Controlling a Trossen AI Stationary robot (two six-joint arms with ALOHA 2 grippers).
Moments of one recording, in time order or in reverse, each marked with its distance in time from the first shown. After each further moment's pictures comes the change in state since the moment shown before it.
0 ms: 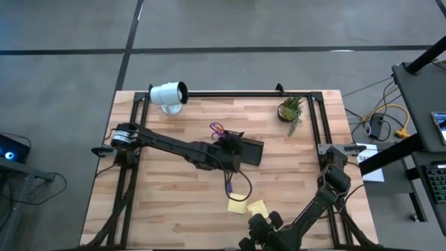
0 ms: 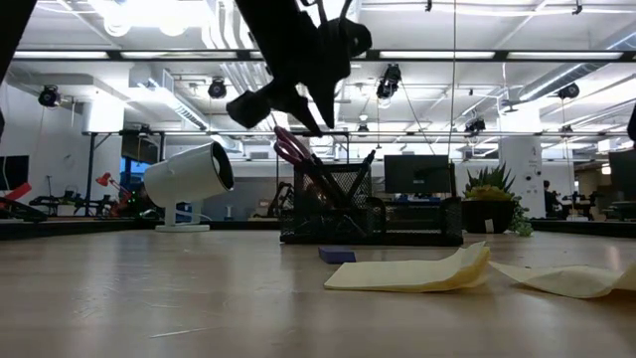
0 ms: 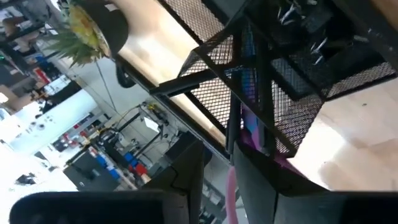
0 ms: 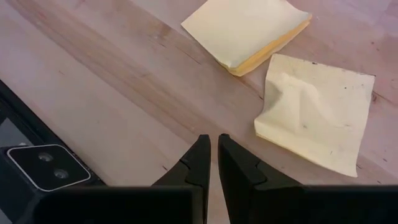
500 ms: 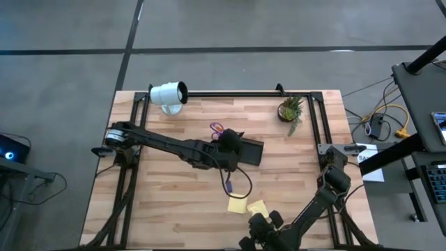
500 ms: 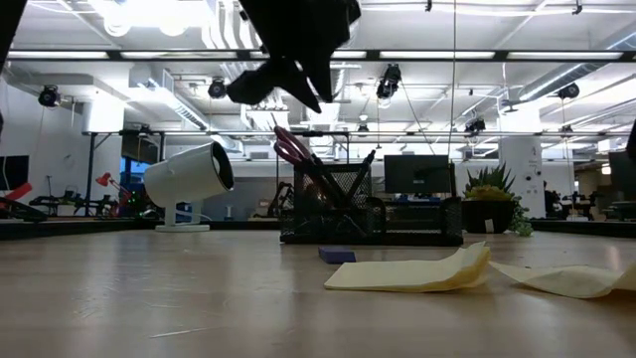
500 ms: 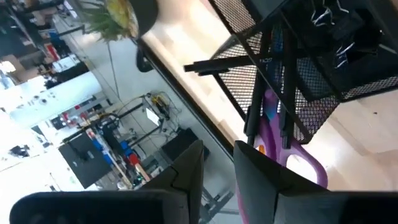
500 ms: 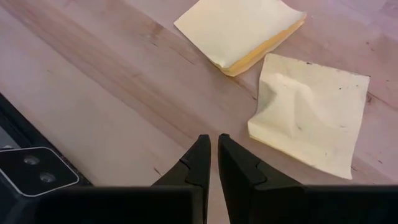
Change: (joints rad) left arm -0.019 -0.067 -0.002 0.006 -0.028 -0.110; right arm -0.002 0.000 -0.017 0.001 0.000 0.002
